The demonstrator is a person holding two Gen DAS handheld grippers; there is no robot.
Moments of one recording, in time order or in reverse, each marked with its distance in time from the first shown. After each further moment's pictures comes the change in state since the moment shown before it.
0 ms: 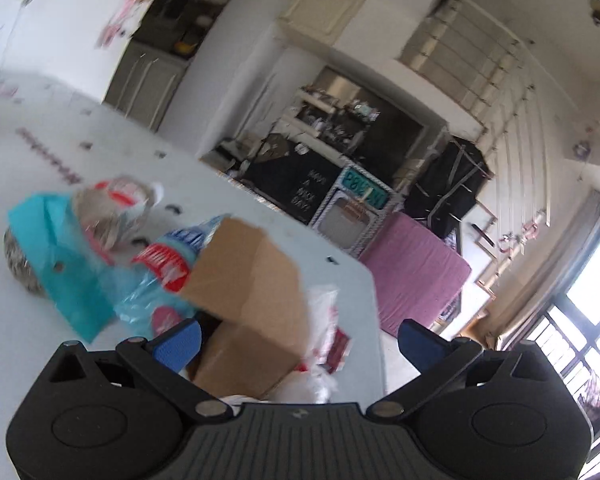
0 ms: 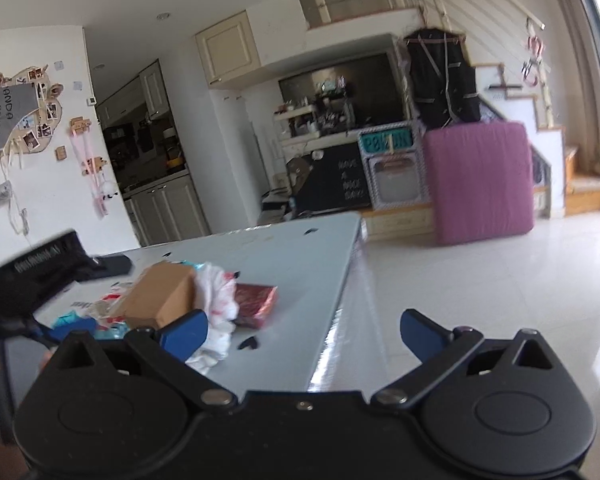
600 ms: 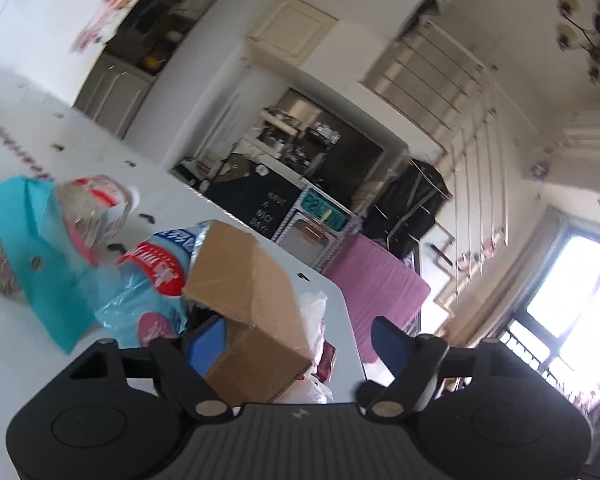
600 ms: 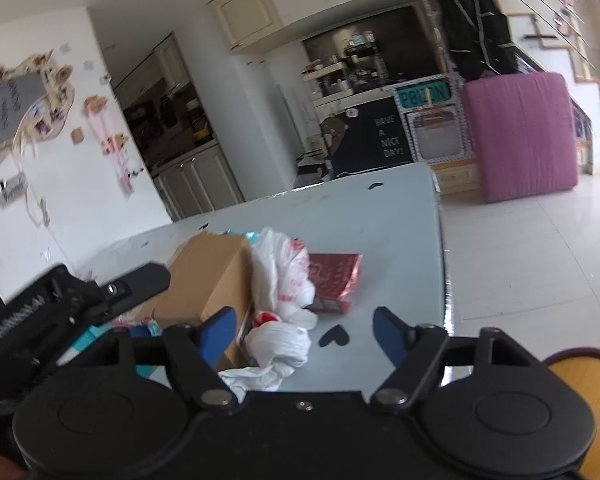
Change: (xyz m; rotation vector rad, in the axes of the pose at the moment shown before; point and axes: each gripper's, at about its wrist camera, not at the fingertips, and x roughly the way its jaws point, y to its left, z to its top) left arm 0.006 0.026 -0.018 0.039 -0.079 -0.161; right arm 0.091 0.055 -0.015 0.033 0.109 0.100
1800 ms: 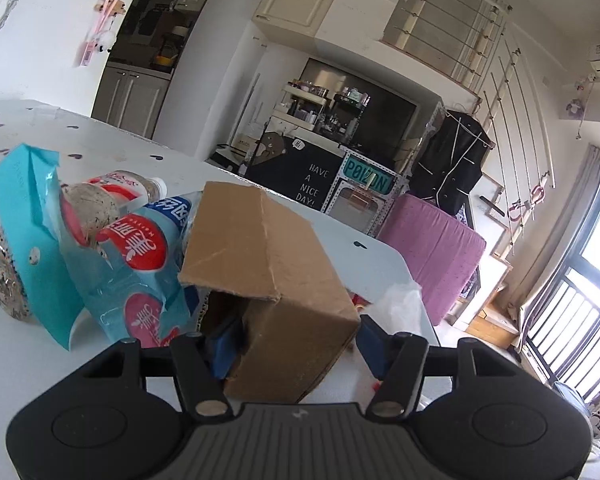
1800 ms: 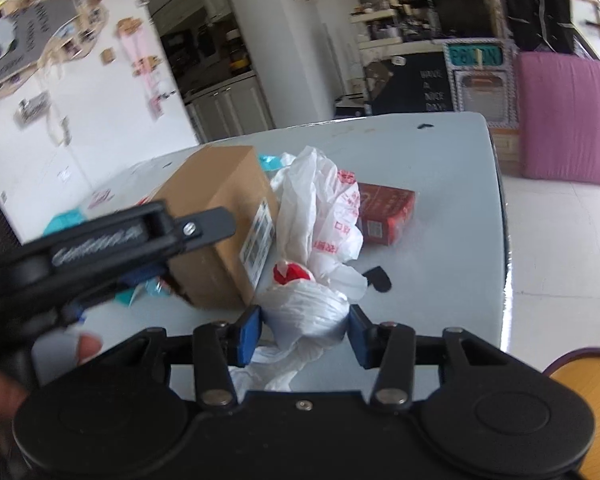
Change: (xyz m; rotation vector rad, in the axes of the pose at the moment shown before) left arm 0.038 0.003 -0.002 0.121 0.087 0.179; right arm 0.030 0.009 -0.016 -0.137 0.197 0.095
